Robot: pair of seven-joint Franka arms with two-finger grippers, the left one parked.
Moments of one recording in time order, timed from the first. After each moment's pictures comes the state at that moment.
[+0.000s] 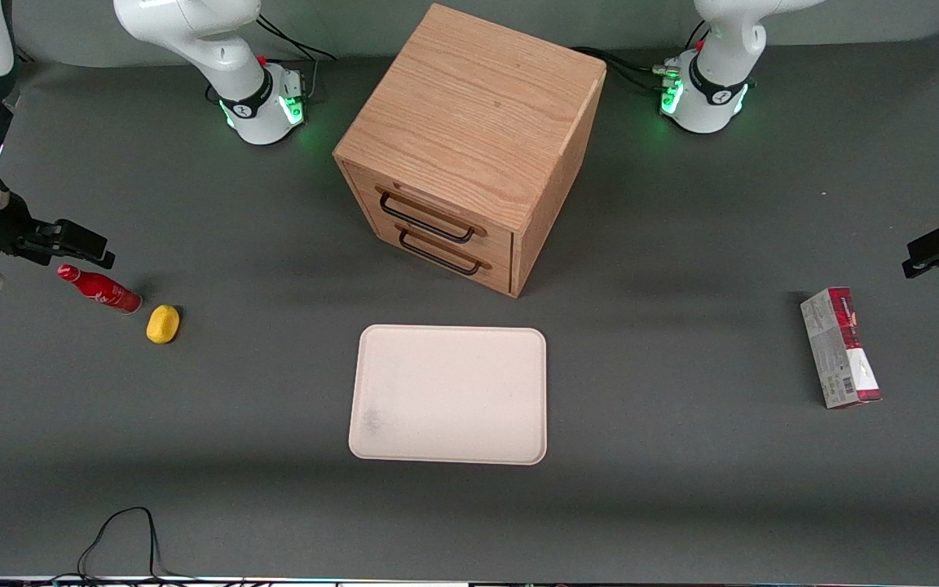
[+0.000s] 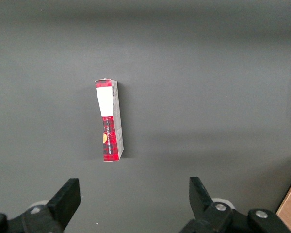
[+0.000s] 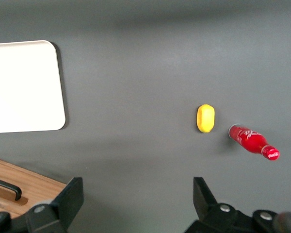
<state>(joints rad) 0.18 0.02 -0.20 -1.61 0.03 1.60 0.10</state>
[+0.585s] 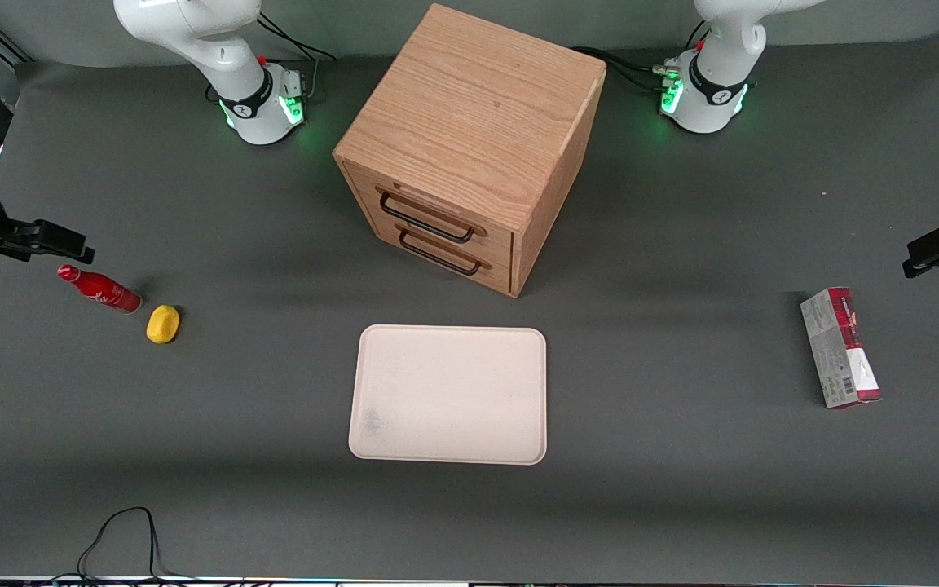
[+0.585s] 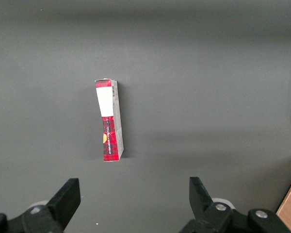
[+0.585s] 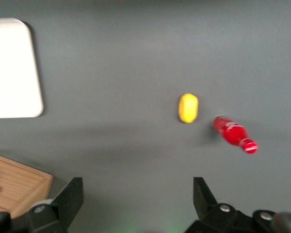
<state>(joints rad) 0.17 0.04 -0.32 -1.67 0.02 1.60 -0.08</state>
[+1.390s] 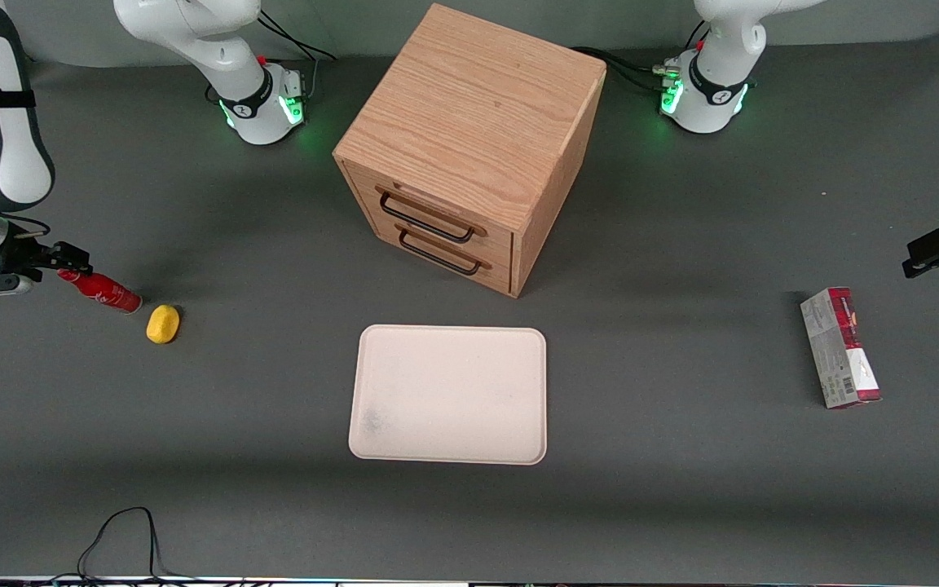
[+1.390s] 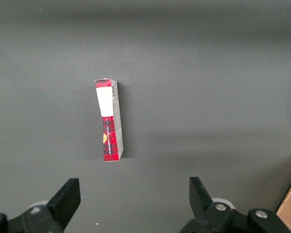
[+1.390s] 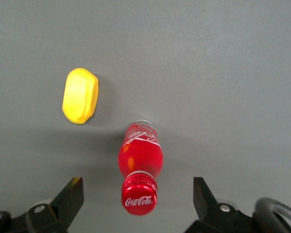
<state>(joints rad) 0.16 0.07 -0.63 -2.27 -0.02 2.35 -0.56</state>
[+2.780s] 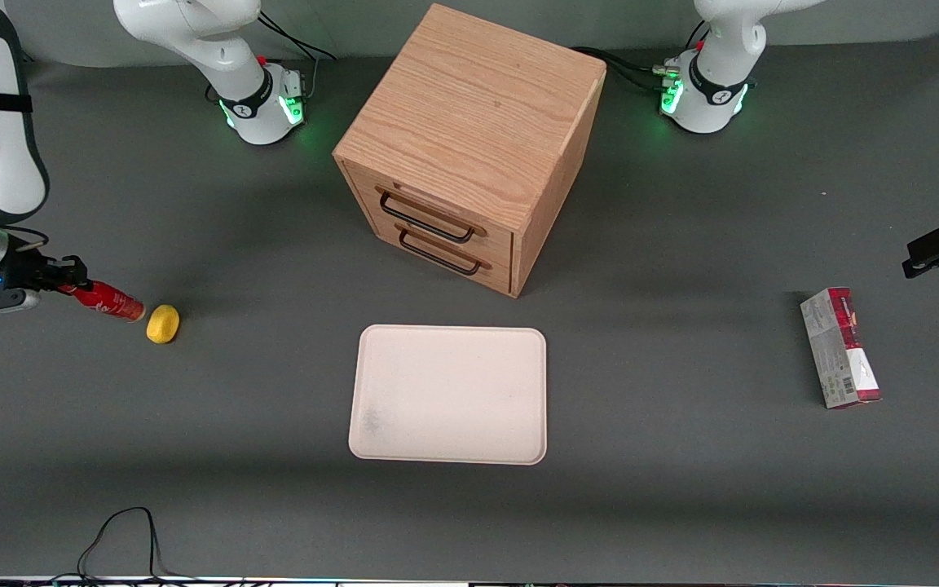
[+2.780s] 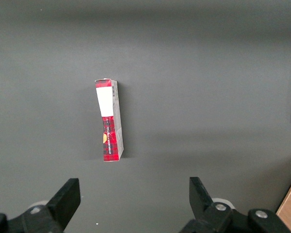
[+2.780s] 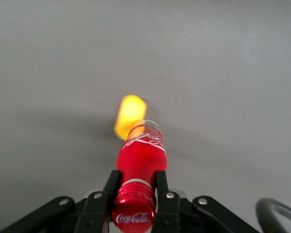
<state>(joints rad) 0.17 0.10 -0.50 -2.01 0.05 2.02 -0.51</state>
